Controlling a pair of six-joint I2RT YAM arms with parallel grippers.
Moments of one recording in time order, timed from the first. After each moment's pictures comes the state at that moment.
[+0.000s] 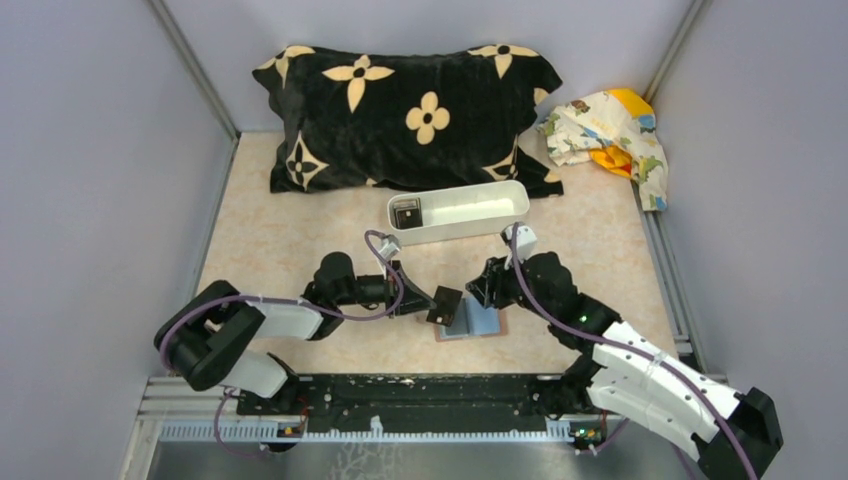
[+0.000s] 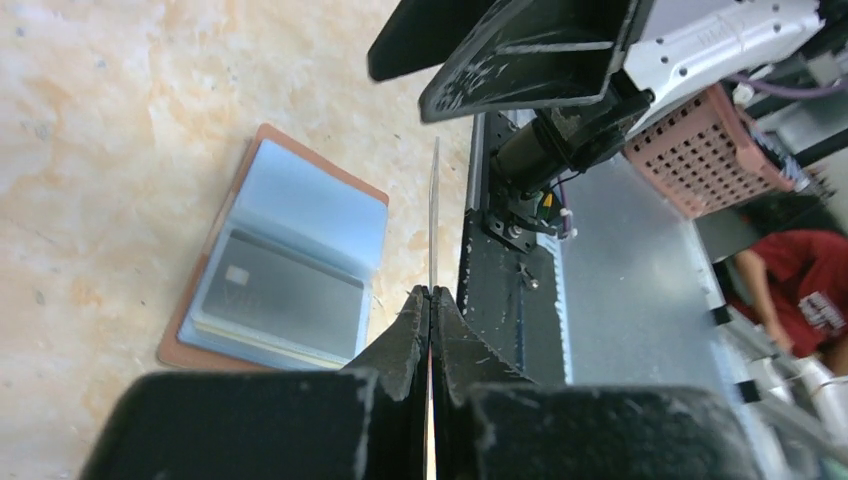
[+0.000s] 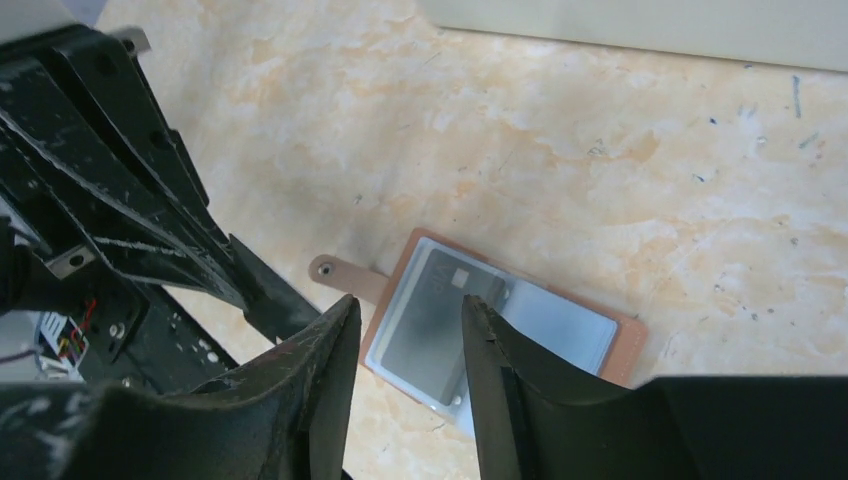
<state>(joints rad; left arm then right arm) -0.71 1.47 0.32 1.07 0.78 -0.63 0.74 0.72 0.47 -0.15 -0.01 0.46</state>
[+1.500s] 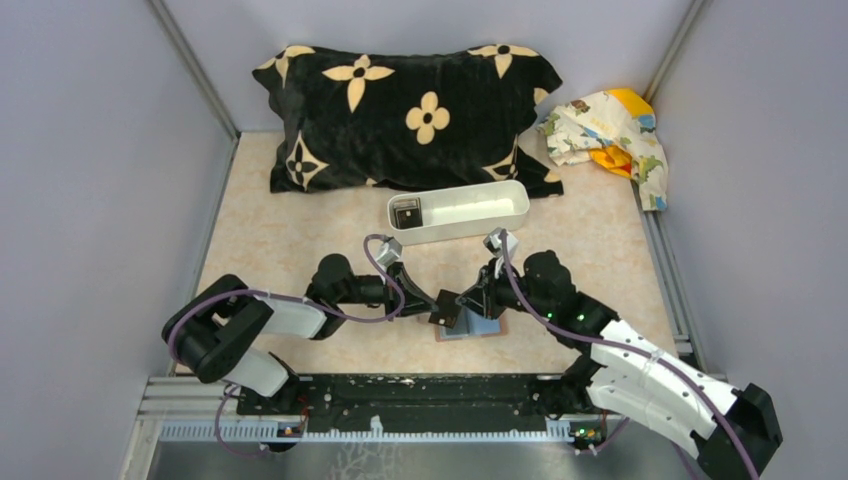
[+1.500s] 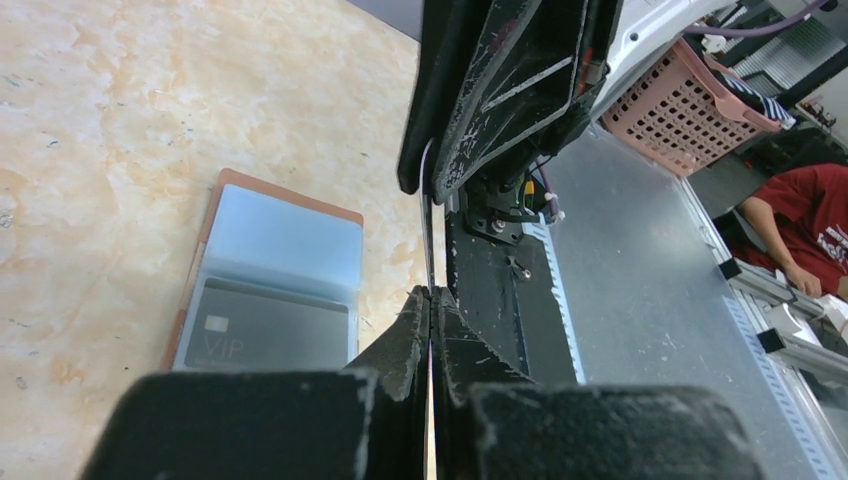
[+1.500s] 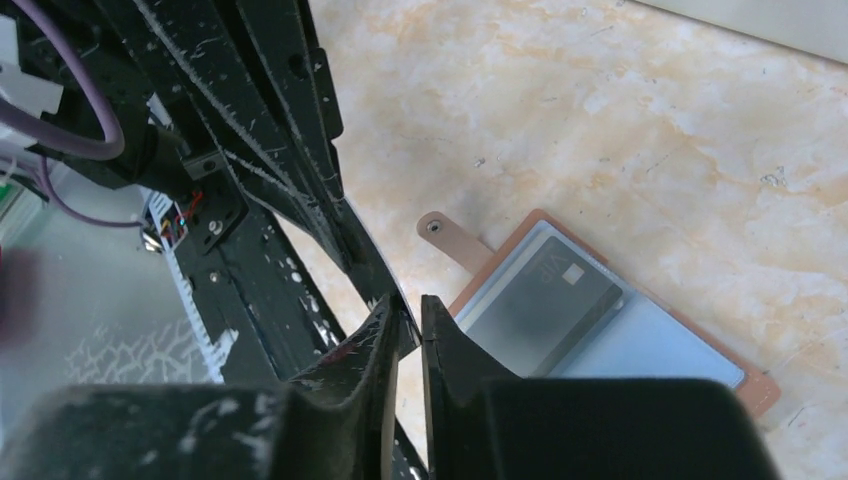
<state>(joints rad) -0.72 1.50 0.32 1.23 0.88 -0.54 0.74 0.75 0.47 -0.10 -0.33 0.37</state>
